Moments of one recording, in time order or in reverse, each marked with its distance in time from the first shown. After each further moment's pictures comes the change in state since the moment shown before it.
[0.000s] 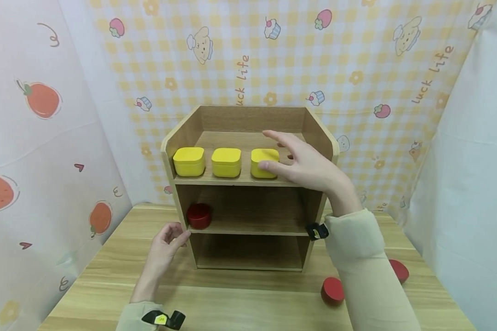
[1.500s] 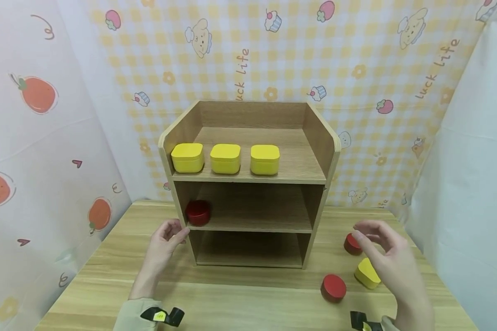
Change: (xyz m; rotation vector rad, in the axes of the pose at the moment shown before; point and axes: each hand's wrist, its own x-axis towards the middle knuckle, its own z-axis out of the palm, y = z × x) left_hand 0.001 0.002 0.000 0.010 0.002 0.003; right_hand -0.190 0.102 0.047 0.057 0.514 0.219
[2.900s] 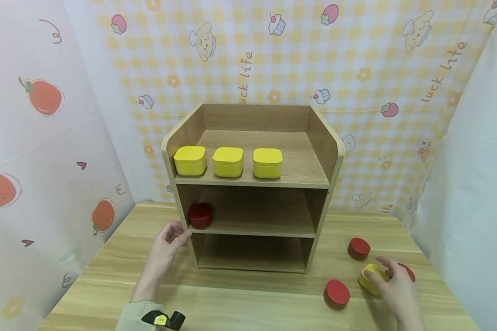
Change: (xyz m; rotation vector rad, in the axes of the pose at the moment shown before) left_hand -0.002 -0.001 0.000 -0.019 -0.011 -0.004; right_hand -0.033 0.128 0.007 -0.336 -0.146 0.435
